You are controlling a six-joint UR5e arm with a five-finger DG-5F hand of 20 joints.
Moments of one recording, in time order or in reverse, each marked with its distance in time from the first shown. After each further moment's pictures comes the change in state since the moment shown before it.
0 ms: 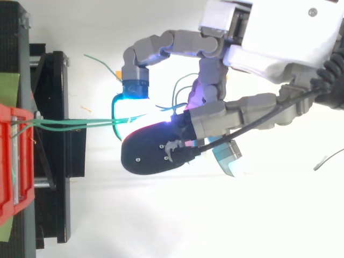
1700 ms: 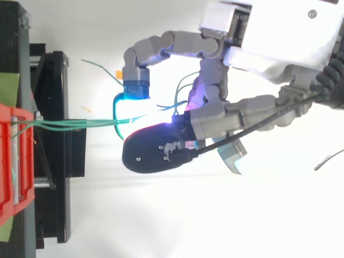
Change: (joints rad) arm 0.000 0.000 0.000 -0.002 0.000 -0.036
